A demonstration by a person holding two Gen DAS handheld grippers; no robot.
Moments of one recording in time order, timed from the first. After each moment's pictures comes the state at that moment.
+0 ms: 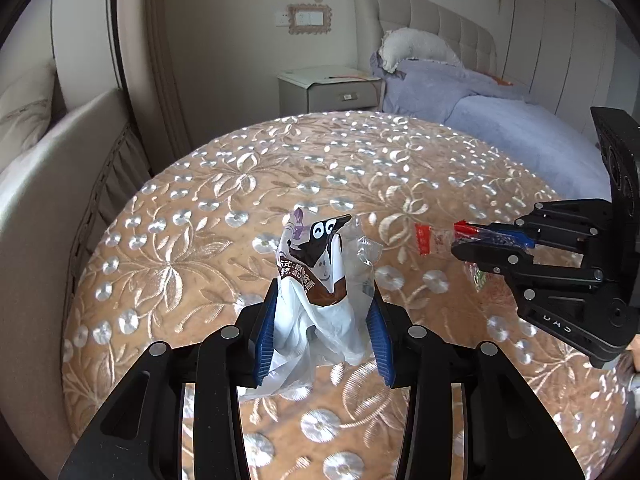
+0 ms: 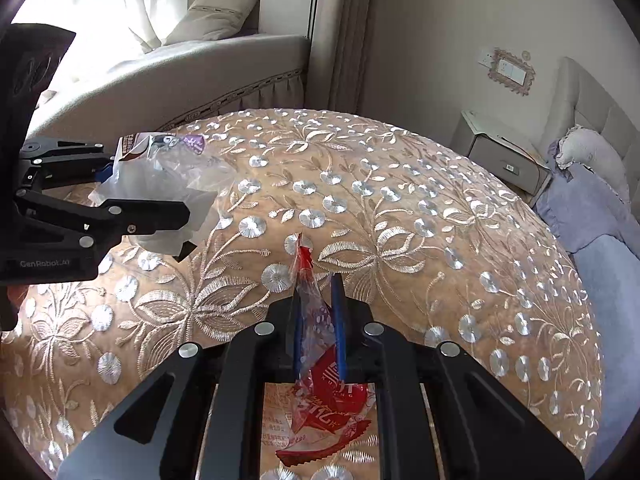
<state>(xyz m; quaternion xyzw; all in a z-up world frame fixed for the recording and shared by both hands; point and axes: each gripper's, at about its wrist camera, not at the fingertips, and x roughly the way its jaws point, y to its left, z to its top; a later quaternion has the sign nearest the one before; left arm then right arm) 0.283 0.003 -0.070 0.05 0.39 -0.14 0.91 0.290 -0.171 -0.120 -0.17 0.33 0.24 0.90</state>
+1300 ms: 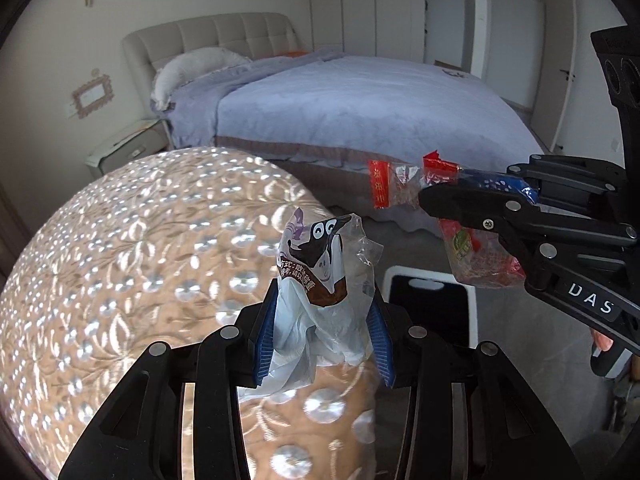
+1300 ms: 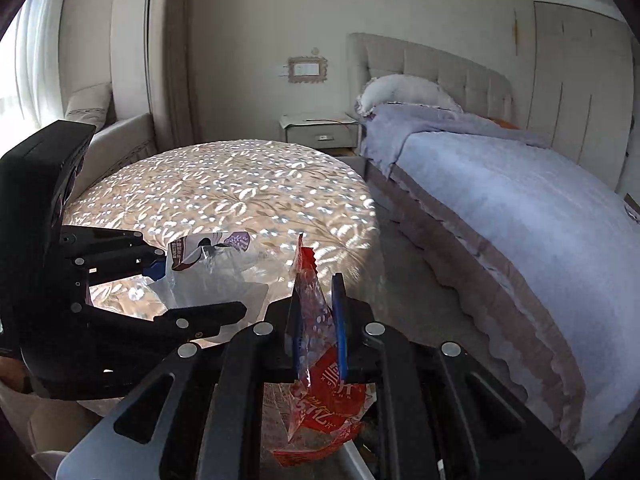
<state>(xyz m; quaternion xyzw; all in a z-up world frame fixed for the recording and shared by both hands) 0.032 -0.328 -0.072 0.19 0.33 -0.41 0.83 -0.015 -0.448 -0.104 -0.01 0.27 -0.01 0.96</state>
